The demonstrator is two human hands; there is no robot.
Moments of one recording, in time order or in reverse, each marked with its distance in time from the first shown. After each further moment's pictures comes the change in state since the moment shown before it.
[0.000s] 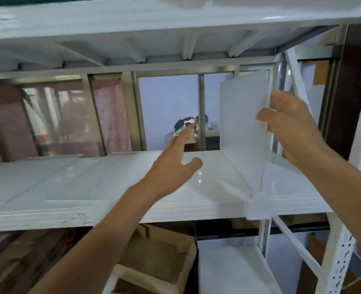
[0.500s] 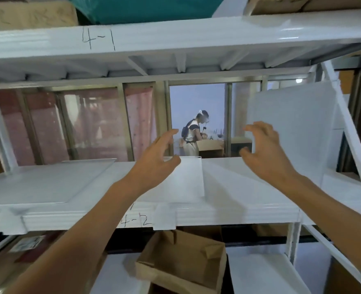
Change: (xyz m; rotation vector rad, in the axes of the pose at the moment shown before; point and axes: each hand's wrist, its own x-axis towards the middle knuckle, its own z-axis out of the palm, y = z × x) left_hand -0.039 -0.097 -0.149 0.057 0.115 -0.001; right_hand -0.050 0.005 0.145 -0.645 -0.138 -0.266
